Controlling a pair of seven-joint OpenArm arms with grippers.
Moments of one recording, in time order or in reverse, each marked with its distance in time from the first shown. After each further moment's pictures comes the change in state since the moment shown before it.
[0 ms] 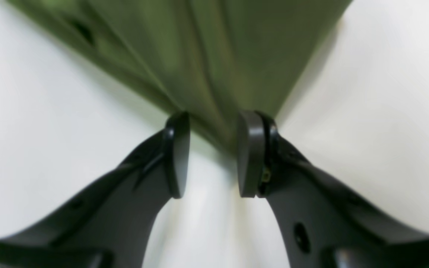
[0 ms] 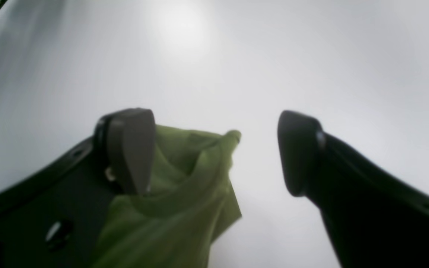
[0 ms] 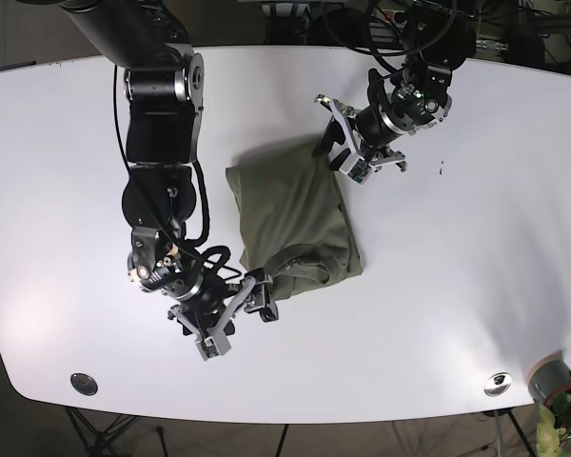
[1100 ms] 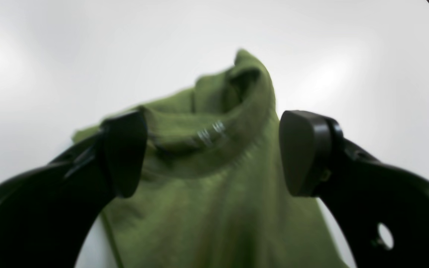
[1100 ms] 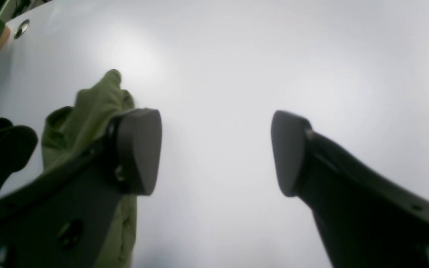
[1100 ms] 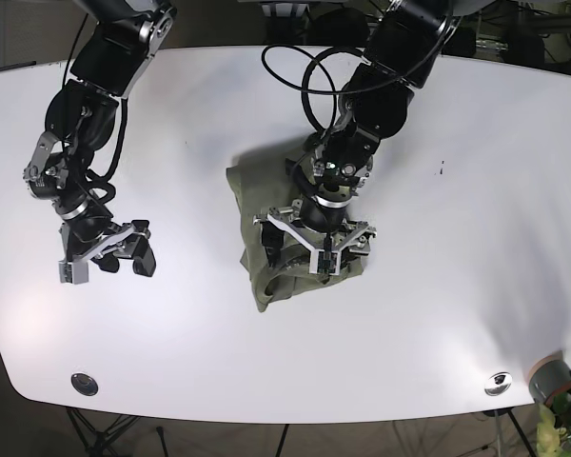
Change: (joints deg) left arm -21.0 7.9 20.8 -11.6 -0.7 48.7 -13.3; right arm -16.5 9.4 23.6 17.1 18.8 -0.3 -9.2
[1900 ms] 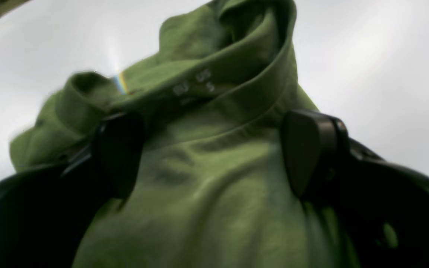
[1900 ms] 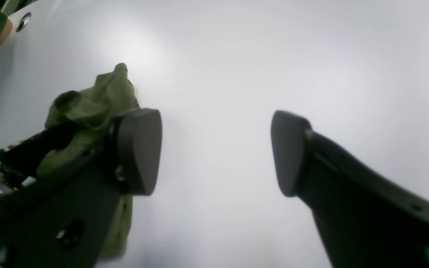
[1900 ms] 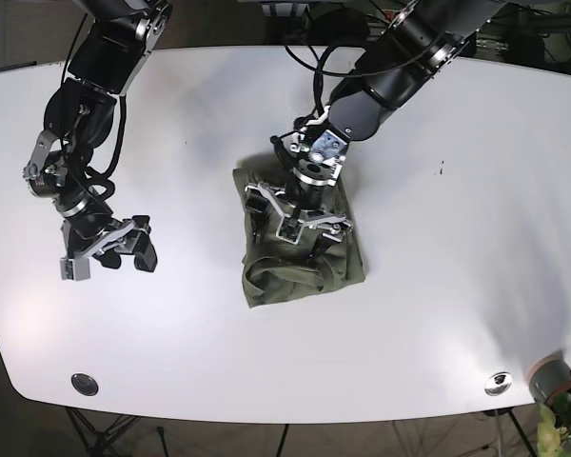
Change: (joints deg) left arm -5.1 -2.4 13.7 -28.7 0.2 -1.6 -25.8; right arm -0.8 0.8 -0.5 -0.5 1.2 0.1 0.0
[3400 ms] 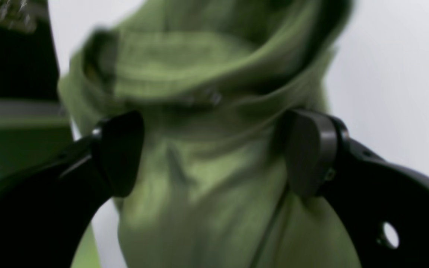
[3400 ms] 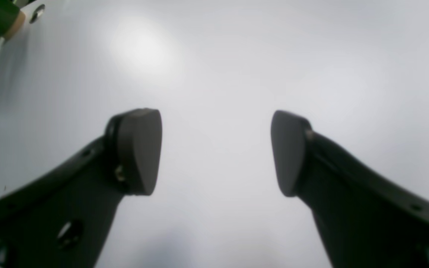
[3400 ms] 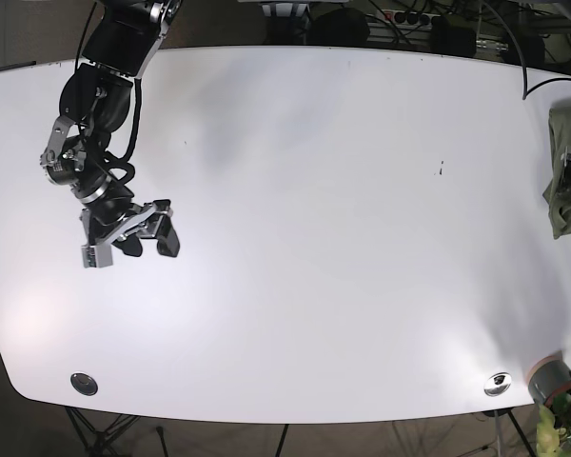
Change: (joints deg) left arm 6.1 -49.0 -41.0 -18.3 -1.2 -56.1 9.7; right arm -4.3 -3.3 -3.0 4.5 -0.3 0.2 0.2
